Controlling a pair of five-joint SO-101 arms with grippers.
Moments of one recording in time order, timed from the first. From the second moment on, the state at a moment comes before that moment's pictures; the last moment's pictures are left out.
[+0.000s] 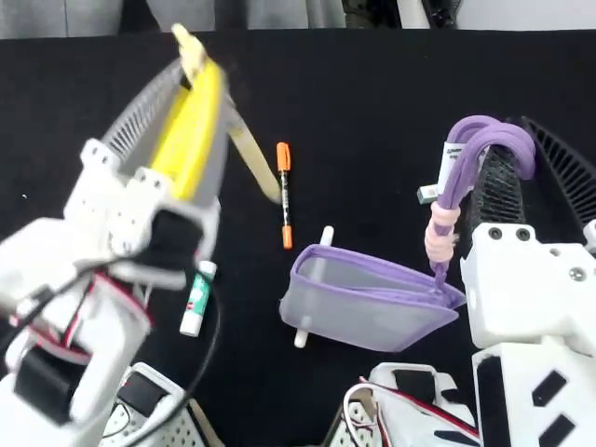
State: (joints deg) left arm 25.4 -68.4 26.8 19.7 20.5; right arm 4.0 -36.7 -52.9 97.9 9.3
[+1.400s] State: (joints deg) left arm 51.3 -73.5 59.9 15.4 -2.5; right arm 4.0 -36.7 -52.9 97.9 9.3
